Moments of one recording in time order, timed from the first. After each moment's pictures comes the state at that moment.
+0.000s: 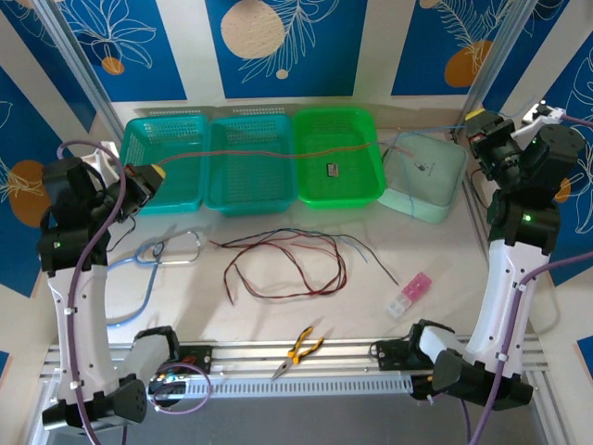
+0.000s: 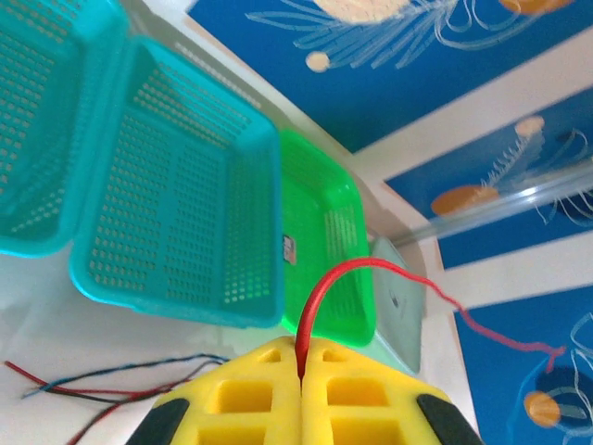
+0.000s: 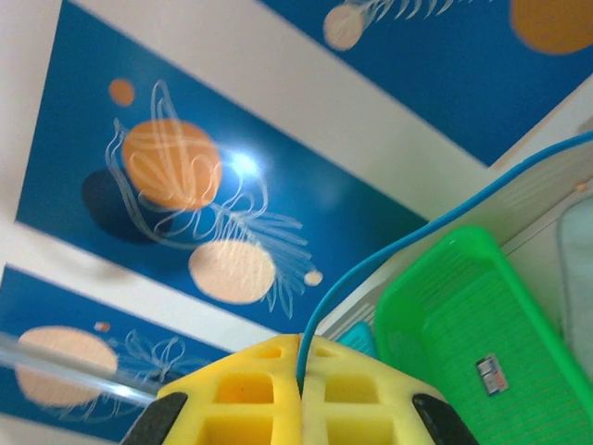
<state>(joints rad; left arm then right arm) 0.20 0.95 1.34 -0.80 0.59 -0.68 -0.36 1.06 1.48 -0.51 -0.48 0.95</state>
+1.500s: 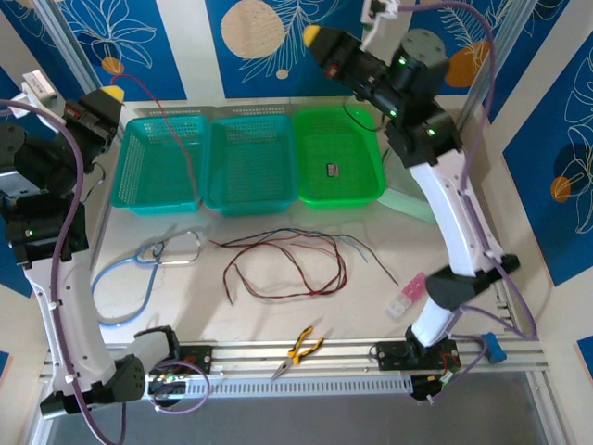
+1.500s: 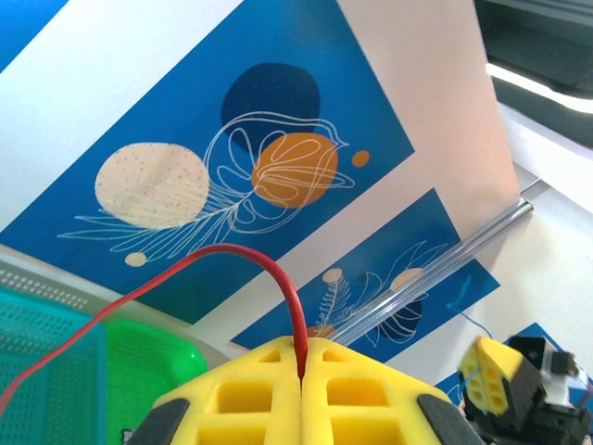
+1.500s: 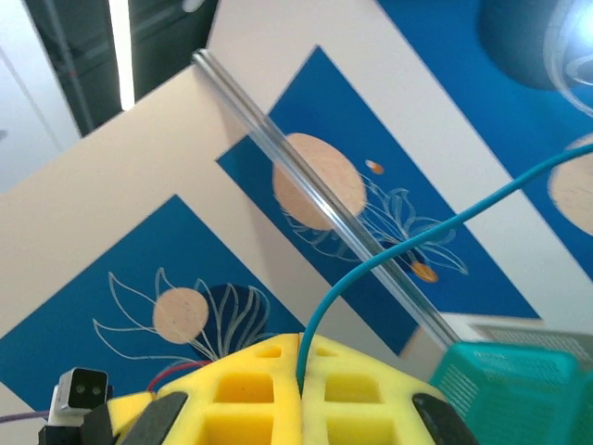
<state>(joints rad) 0.23 1.09 1.70 -0.42 0.62 -1.00 0.52 1.74 2.36 -0.37 -0.33 0.80</state>
